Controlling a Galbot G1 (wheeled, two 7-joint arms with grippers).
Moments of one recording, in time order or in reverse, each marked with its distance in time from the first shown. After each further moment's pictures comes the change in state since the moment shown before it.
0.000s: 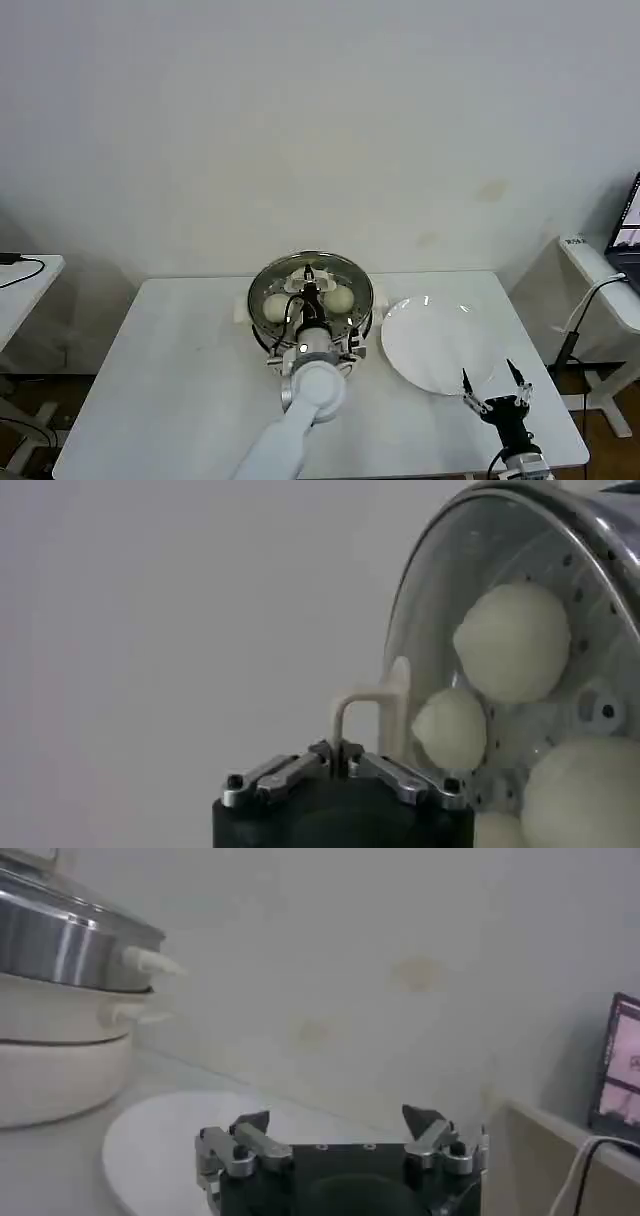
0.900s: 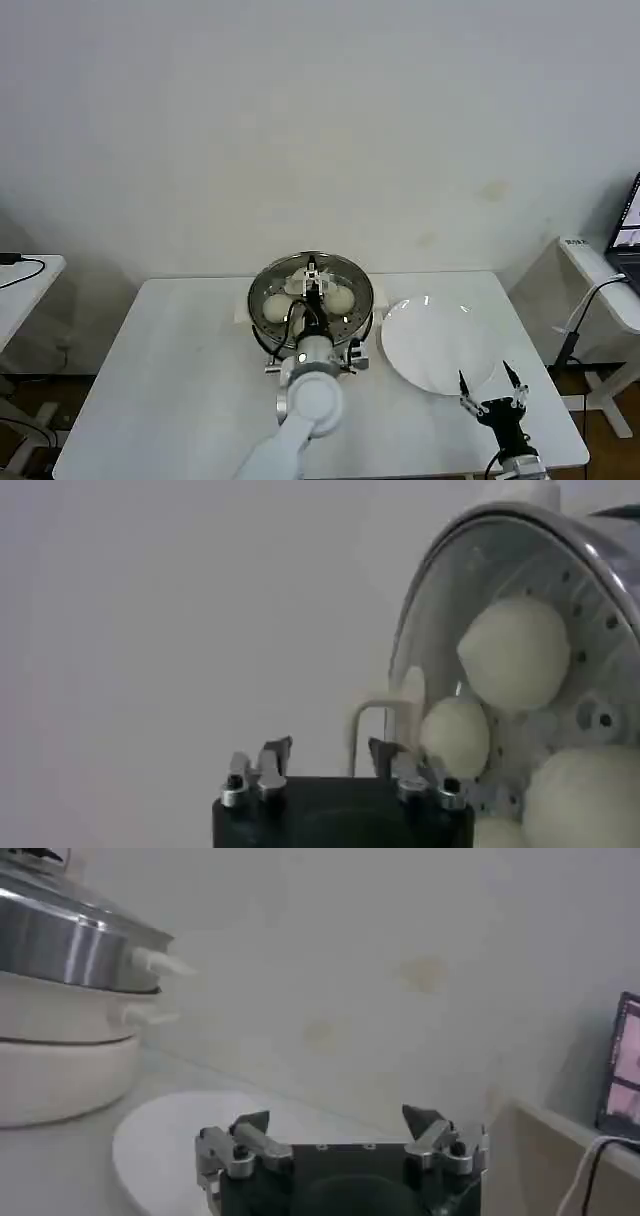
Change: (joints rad) left arm 0.054 0.036 0.032 -0.113 -0.031 -0.011 0.010; right arm -0.005 0.008 -0.008 -0.002 -0.010 0.004 -0.002
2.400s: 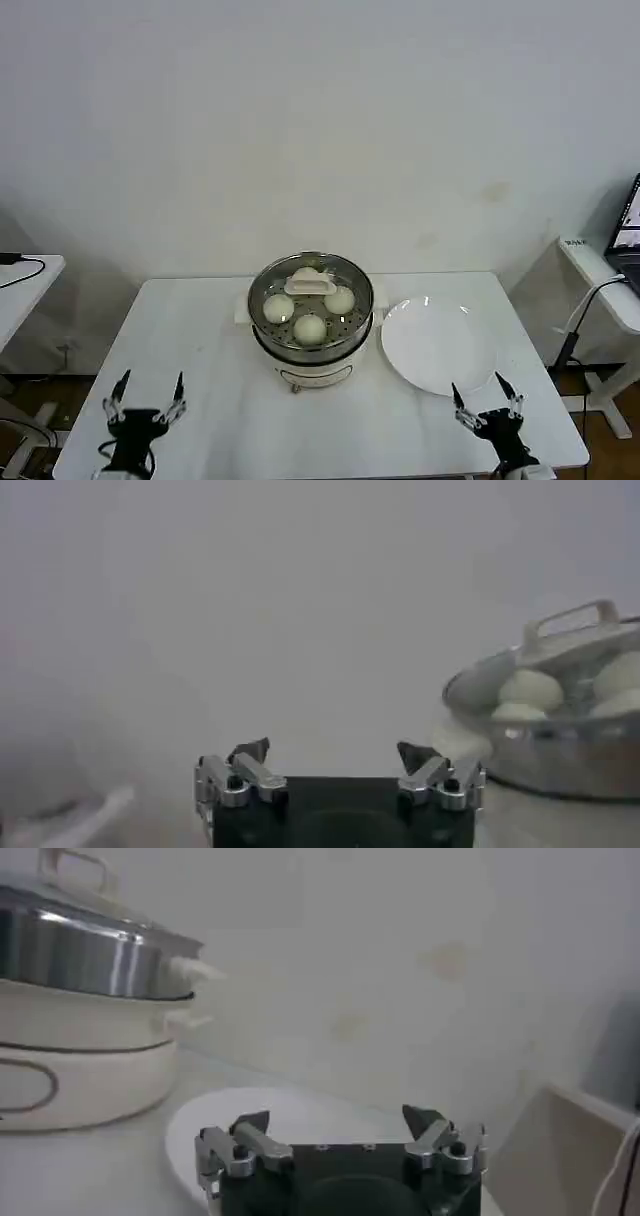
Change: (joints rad) left arm 0.866 0.202 -0.768 -0.408 -1.625 -0.617 -0.438; right arm -0.125 -0.090 -0.049 0.138 0.174 -0.153 -0.022
